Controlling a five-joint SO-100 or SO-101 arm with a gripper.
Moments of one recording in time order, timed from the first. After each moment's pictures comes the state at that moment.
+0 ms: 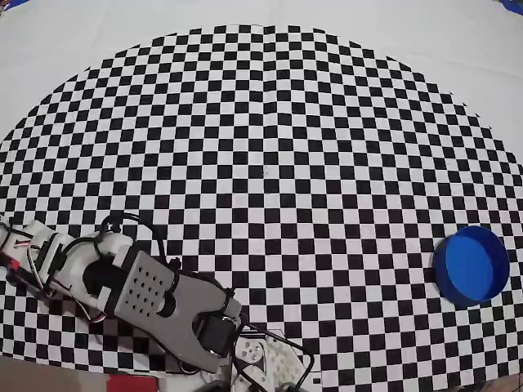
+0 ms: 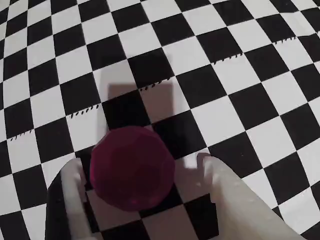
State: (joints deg) arm -67.6 60.5 98.0 3.2 -92.3
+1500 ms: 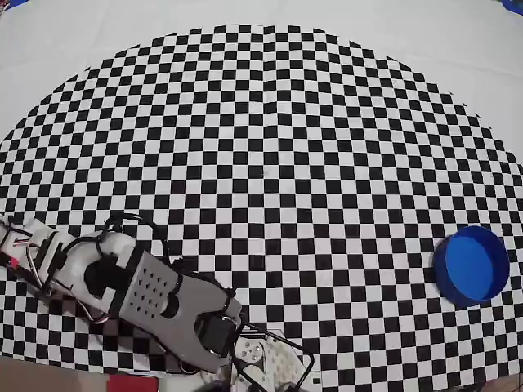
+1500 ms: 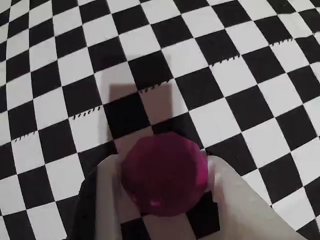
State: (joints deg) arm -67.3 64.3 99.6 4.2 -92.4
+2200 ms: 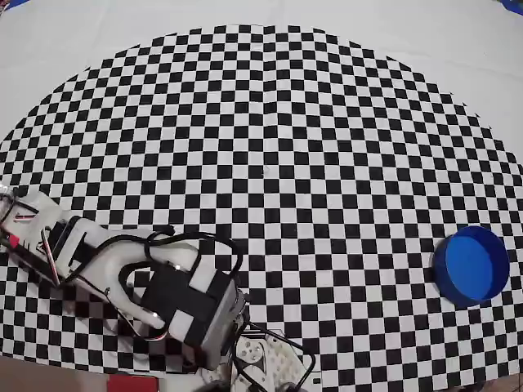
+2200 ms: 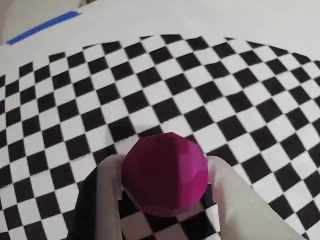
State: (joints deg) arm -62.7 90.4 115.7 4.2 -92.4
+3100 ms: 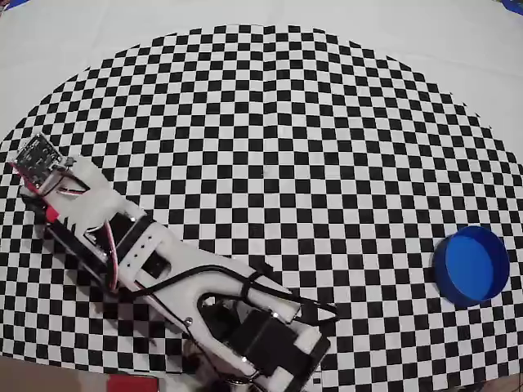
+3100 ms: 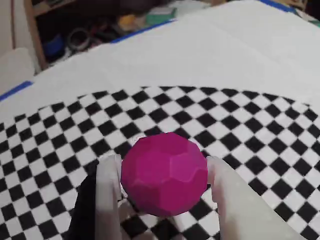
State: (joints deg) arm -53.3 123.7 137.3 4.2 -92.3
